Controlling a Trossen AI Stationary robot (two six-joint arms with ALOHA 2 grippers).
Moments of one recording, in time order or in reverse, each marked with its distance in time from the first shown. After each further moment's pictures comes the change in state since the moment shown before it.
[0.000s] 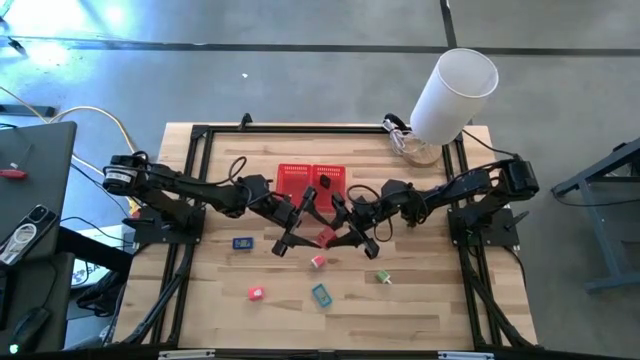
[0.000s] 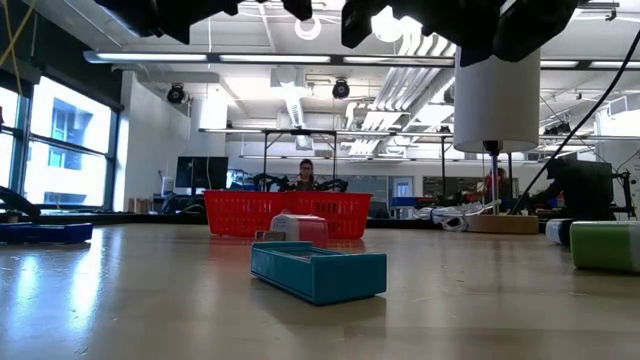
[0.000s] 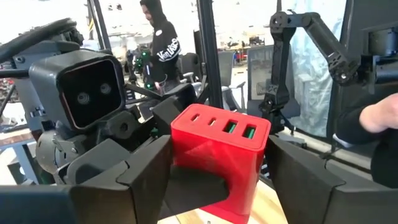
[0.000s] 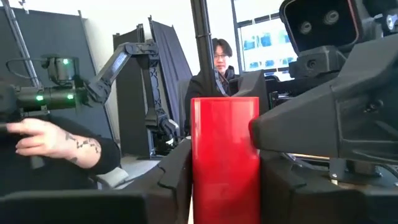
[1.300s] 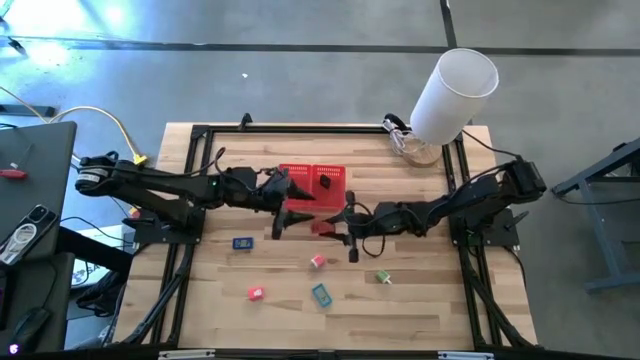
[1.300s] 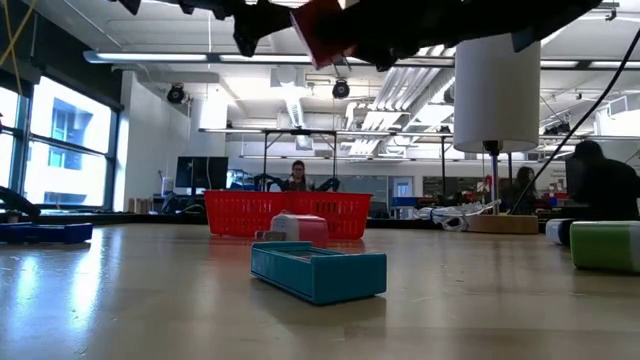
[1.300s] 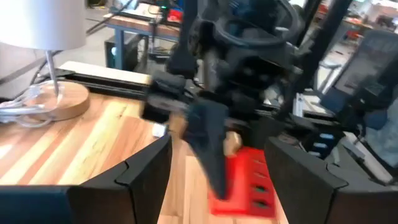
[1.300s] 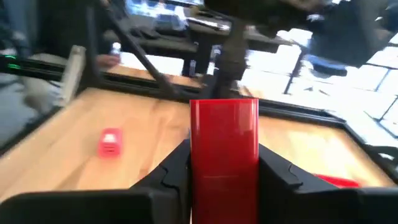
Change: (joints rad) left arm -0.004 -0.273 0.002 -0.546 -0.377 -0.292; right arm 0.125 -0.055 -0.003 -0.380 0.681 -0.345
